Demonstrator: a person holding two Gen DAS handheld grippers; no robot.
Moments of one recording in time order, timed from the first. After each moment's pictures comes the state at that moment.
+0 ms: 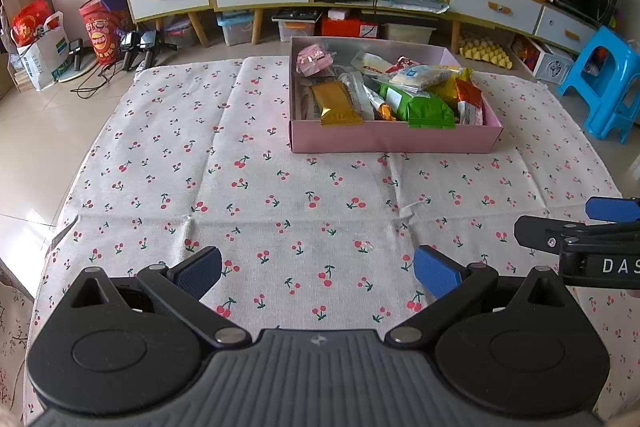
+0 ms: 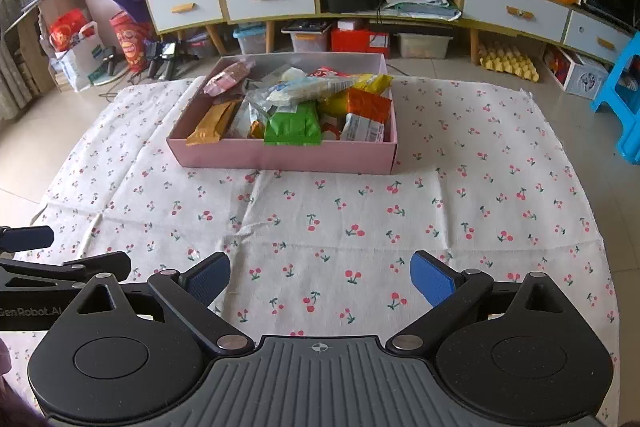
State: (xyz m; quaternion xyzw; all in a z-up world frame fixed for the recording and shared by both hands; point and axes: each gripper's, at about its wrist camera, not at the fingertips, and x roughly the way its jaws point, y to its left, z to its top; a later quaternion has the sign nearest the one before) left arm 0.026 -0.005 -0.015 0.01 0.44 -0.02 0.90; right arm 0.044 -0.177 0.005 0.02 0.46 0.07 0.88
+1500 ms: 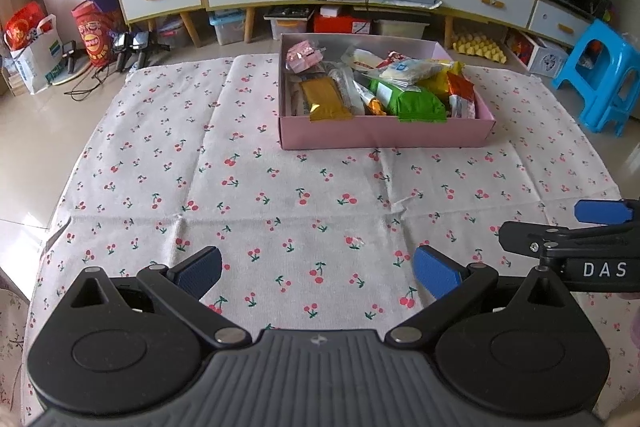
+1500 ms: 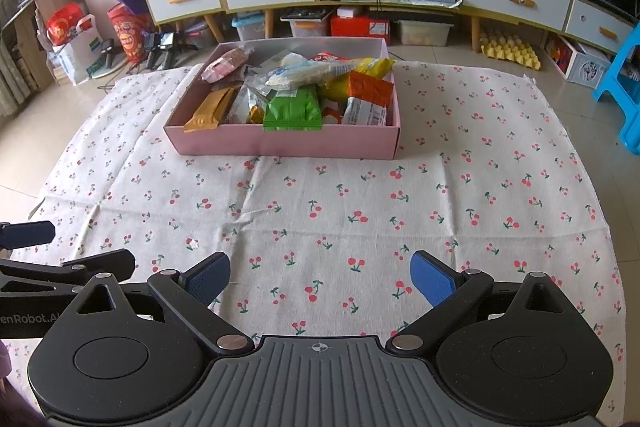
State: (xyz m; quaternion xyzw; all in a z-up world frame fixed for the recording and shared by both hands) left arm 0.027 -0.010 -0.017 0.01 0.44 -0.02 0.90; right arm 0.045 -0.176 -0.003 0.02 0.48 0.07 0.88
